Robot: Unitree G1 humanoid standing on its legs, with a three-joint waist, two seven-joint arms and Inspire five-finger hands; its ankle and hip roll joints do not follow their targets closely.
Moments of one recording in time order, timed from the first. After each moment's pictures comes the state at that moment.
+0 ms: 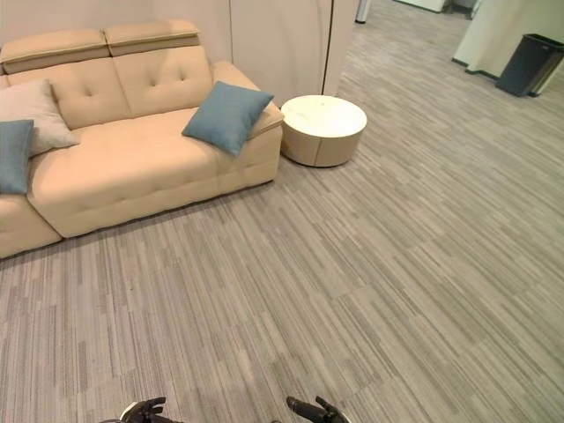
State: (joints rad) left arm -0.04 0.17 -0.20 1.29 -0.14 -0.06 0.06; right arm -0.02 -0.12 -0.01 1.33 0.47 -0.09 0.02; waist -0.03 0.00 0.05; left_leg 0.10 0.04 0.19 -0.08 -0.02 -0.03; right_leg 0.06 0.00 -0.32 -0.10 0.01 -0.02
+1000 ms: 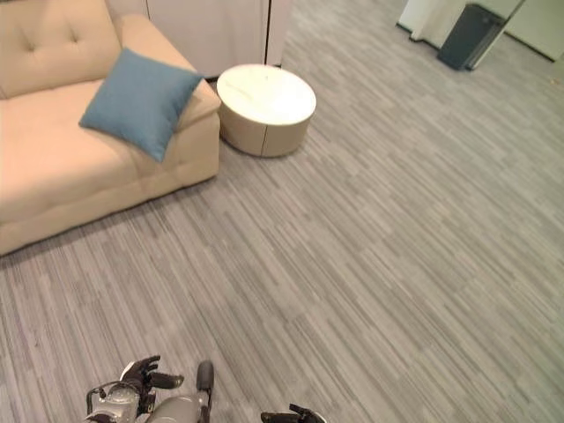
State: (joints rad) left arm -0.20 0.20 -0.10 1.32 -0.11 -0.04 0.15; right arm -0.13 -0.04 0.15 1.40 0.32 -0.07 0.00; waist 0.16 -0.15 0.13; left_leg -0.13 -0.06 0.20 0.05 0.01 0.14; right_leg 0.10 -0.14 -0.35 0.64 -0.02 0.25
